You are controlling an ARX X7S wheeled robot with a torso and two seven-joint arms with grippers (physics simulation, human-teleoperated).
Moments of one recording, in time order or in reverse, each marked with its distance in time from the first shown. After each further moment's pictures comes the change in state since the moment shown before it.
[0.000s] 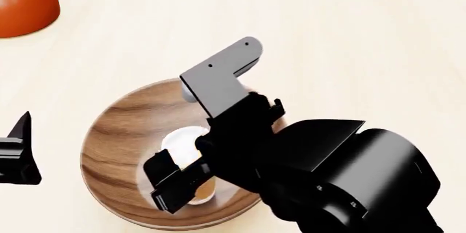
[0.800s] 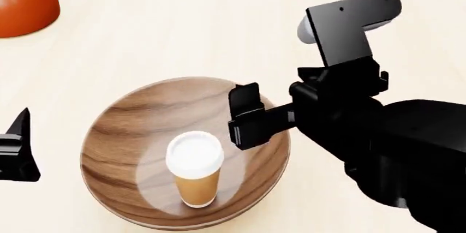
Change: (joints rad) left arm -0.015 -0.009 0.002 0.001 -0.021 -0.004 -0.012; right arm -0.021 0.144 0.347 -0.048 0.187 0.064 0.215
